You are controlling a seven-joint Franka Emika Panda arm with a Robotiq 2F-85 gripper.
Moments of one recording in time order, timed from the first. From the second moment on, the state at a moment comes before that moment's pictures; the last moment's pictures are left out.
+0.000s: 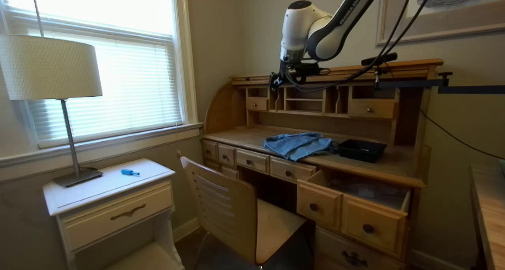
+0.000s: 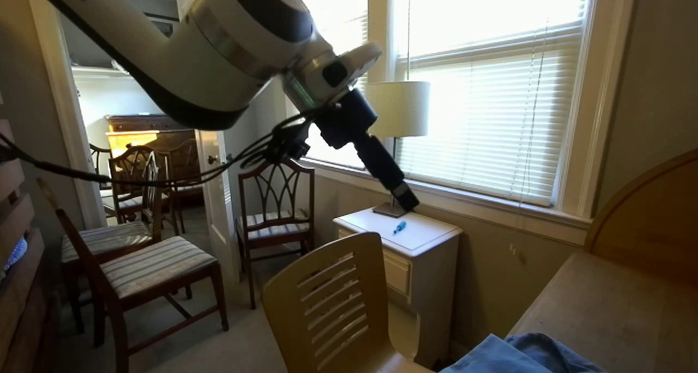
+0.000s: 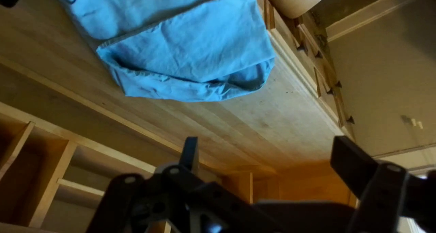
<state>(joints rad) 0.11 0.39 -0.24 -1.91 -0.82 2.71 1.25</state>
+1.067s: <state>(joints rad) 0.12 0.74 -0.21 -1.61 -0.81 2.63 1.21</state>
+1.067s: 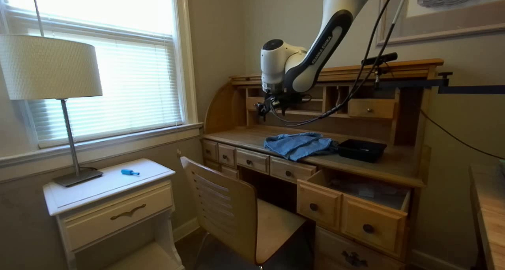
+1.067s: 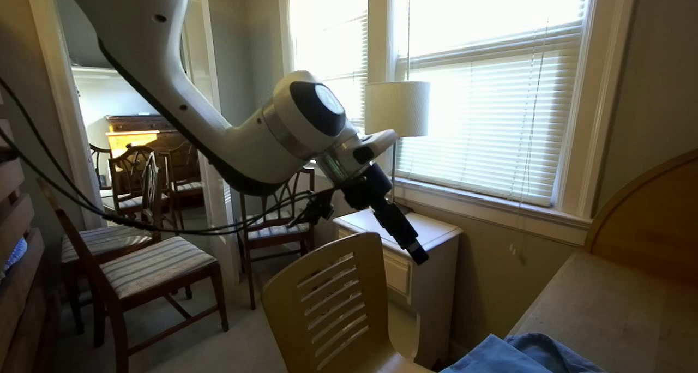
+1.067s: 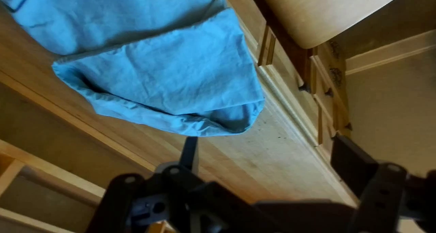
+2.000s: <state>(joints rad) 0.03 0.96 -0.23 -1.43 -0.60 2.69 0.71</state>
